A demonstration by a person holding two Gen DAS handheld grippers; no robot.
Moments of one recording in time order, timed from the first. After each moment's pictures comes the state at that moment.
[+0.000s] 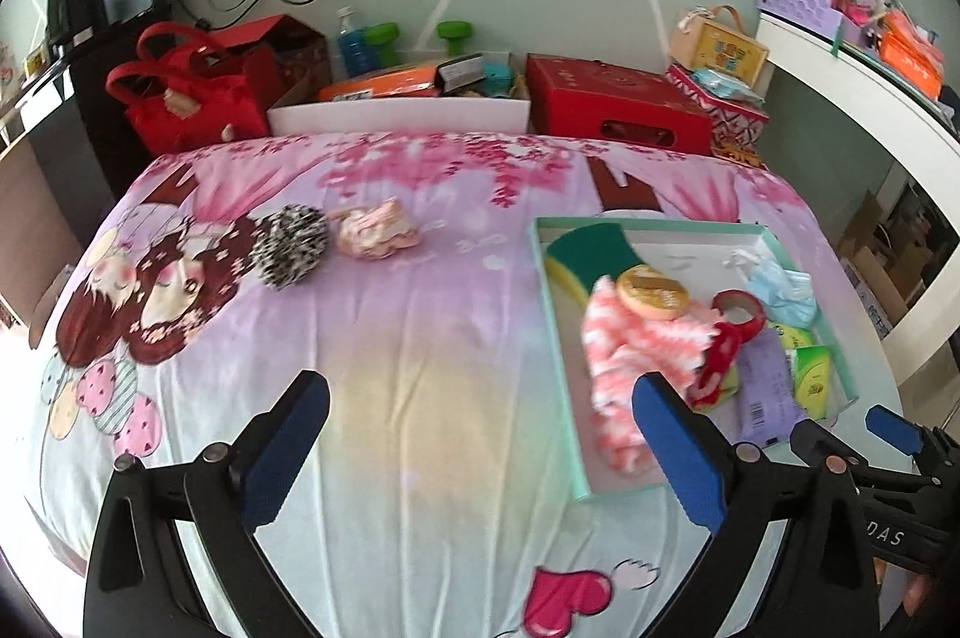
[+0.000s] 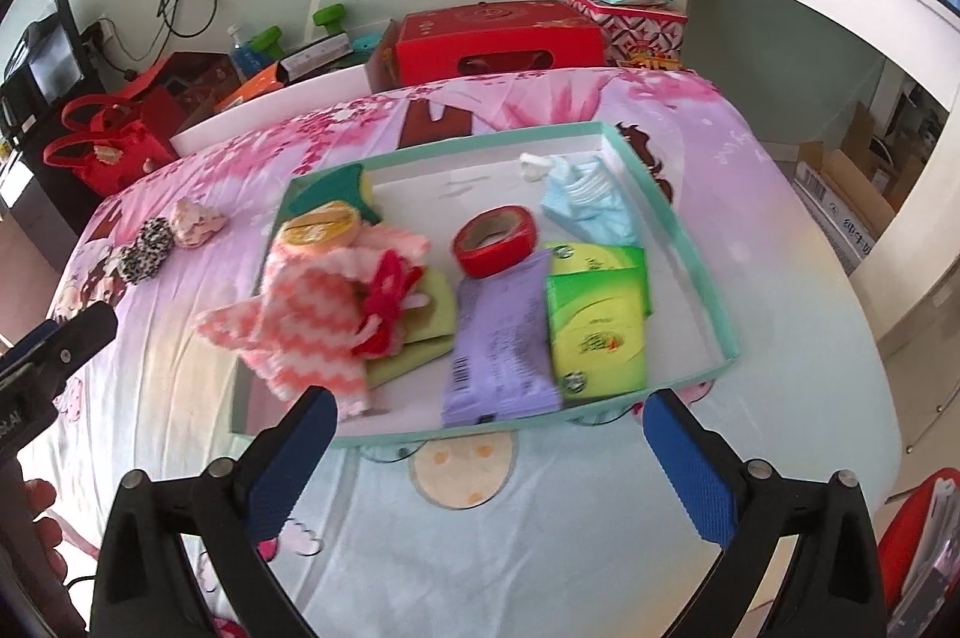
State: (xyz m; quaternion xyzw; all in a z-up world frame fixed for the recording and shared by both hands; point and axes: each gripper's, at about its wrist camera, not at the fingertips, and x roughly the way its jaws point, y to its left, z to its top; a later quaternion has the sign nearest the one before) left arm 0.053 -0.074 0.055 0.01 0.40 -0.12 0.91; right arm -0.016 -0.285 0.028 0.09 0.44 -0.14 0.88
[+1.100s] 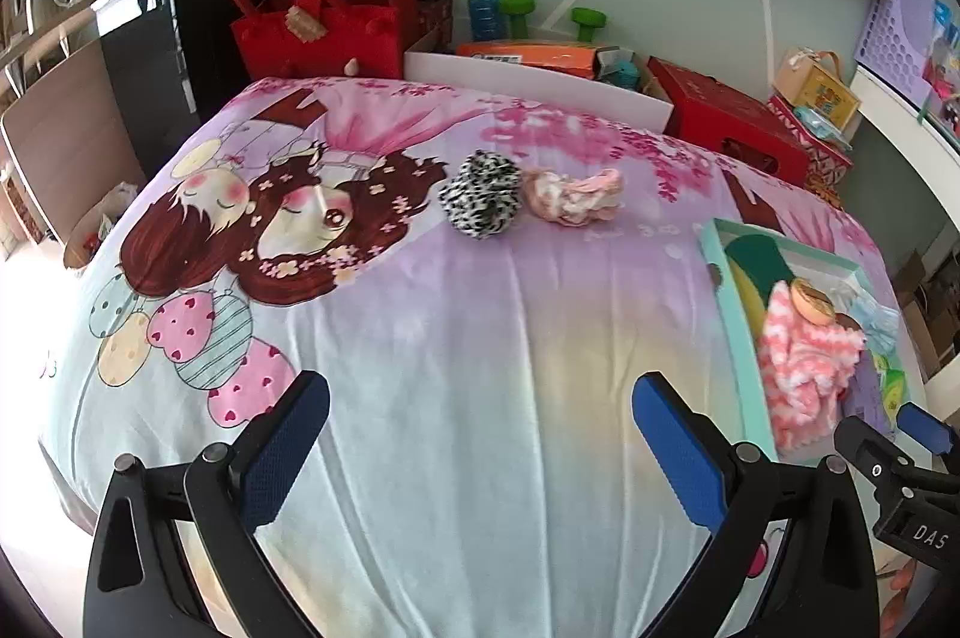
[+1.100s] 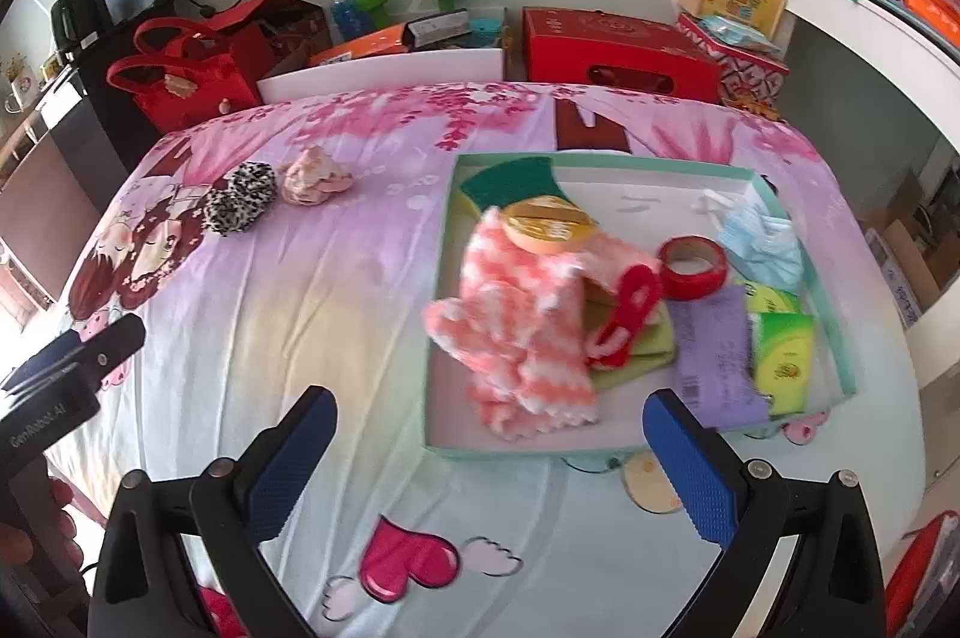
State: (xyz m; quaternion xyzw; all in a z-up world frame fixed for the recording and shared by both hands) left arm 0.067 0.057 0.025 -0.04 0.43 -0.05 0.90; right arm 0.025 -0.168 0.032 0.04 0.45 -0.08 0.89
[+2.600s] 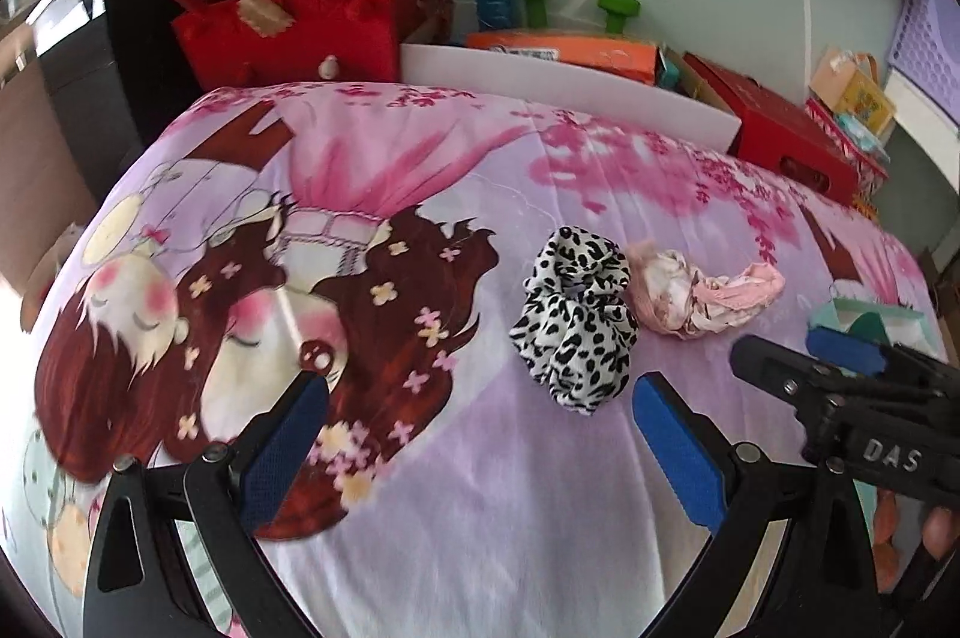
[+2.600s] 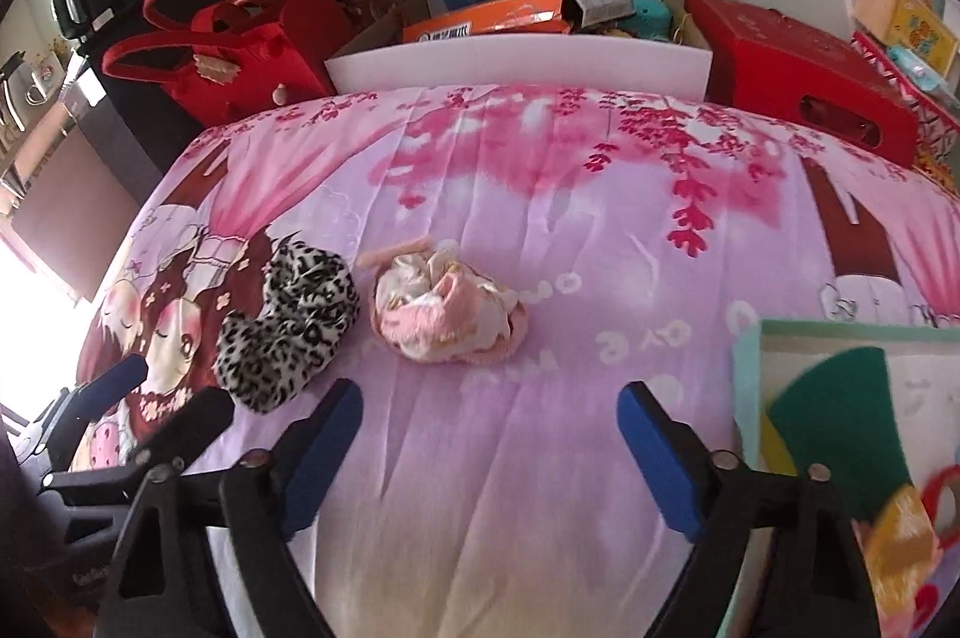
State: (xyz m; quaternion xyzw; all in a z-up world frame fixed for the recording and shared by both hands) left arm 0.212 0.094 -0.024 -0.04 0.44 -0.07 0.90; right arm 0.233 -0.095 -0.029 0.05 0.48 0.03 0.88
